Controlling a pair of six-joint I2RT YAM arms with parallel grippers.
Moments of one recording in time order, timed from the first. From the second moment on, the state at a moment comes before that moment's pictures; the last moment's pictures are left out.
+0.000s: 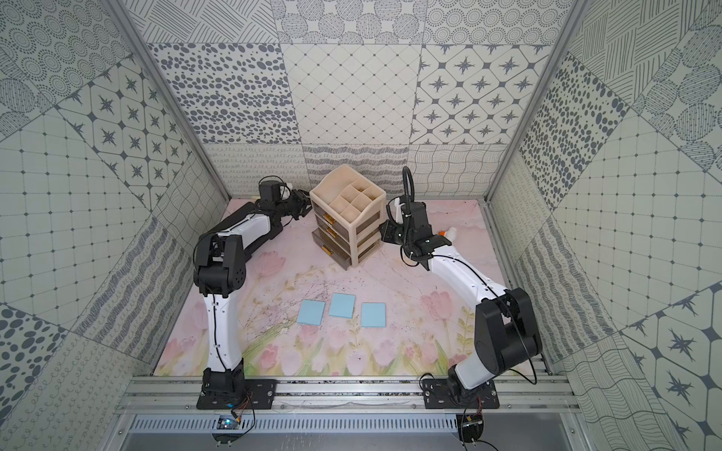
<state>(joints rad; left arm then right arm) -0.11 2.27 1.73 0.11 0.68 -1.10 0.39 1.56 1.17 -0.16 -0.18 0.52</state>
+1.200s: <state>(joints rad) -0.15 2.12 1.51 0.20 0.82 -1.05 0.31 1.72 1.26 -0.10 -0.28 0.52</state>
